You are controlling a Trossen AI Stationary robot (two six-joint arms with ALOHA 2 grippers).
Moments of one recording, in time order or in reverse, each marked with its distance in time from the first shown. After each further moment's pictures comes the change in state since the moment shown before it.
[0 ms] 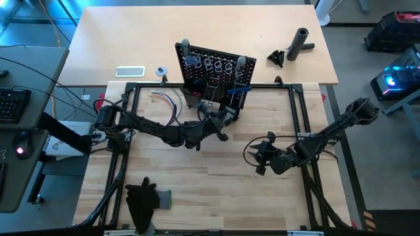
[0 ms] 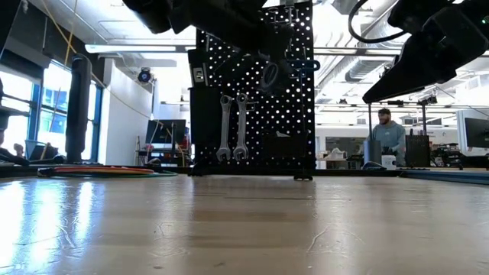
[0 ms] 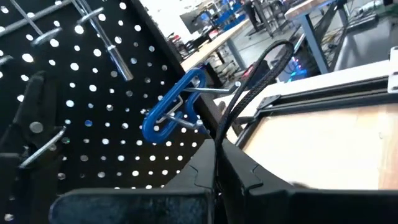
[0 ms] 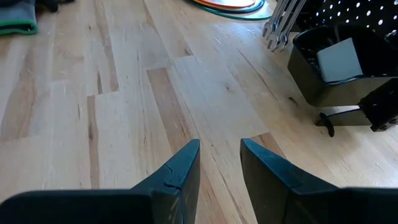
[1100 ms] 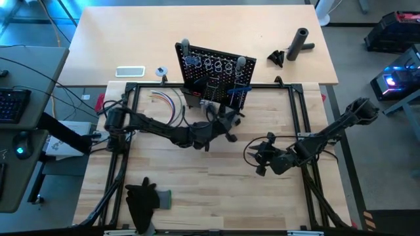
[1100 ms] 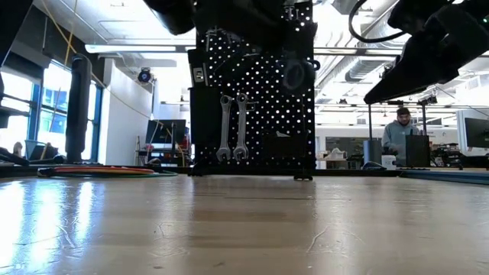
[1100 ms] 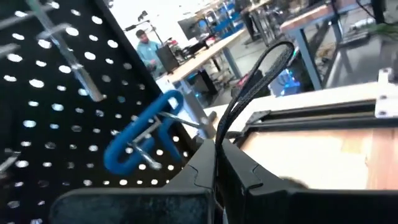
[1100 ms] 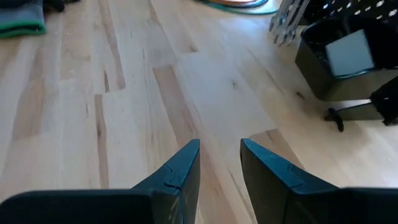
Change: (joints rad) left arm 0.003 0.119 0.146 -0.007 0.025 -0.037; right arm 0.003 0.000 0.000 -0.003 -0.021 0.027
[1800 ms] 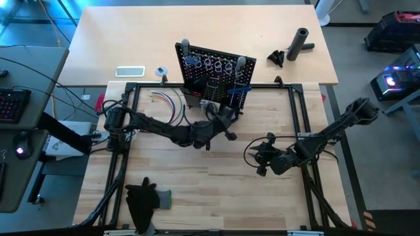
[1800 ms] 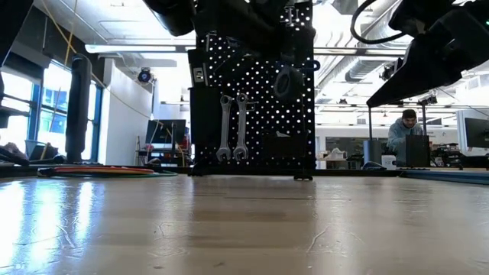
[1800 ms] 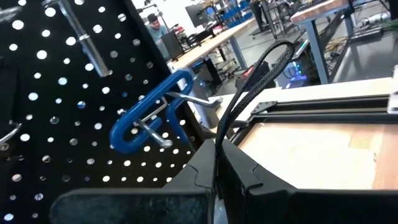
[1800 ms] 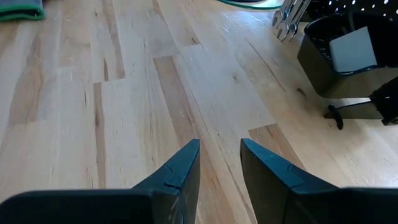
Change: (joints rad) left arm 0.007 -0.006 -0.002 -0.045 -0.036 -0.080; right arm 0.000 0.000 0.000 -0.026 -0.019 -0.019
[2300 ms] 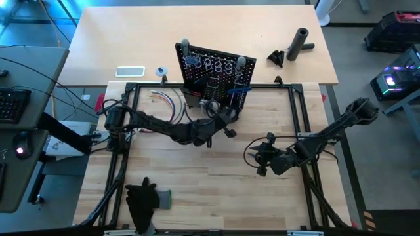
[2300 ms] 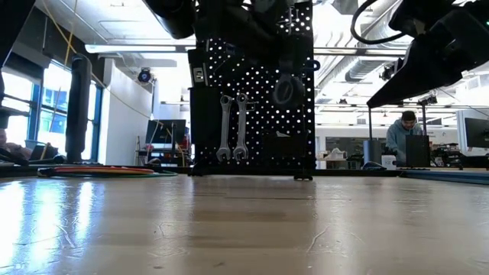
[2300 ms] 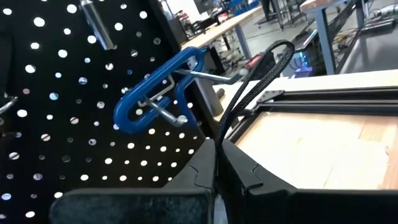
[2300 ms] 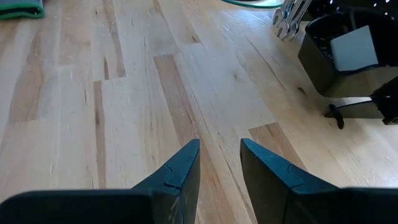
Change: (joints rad) left arm 0.022 0.000 0.000 -0.059 -0.011 -0.075; right arm 0.000 0.000 0.000 -0.002 -0.004 0.000
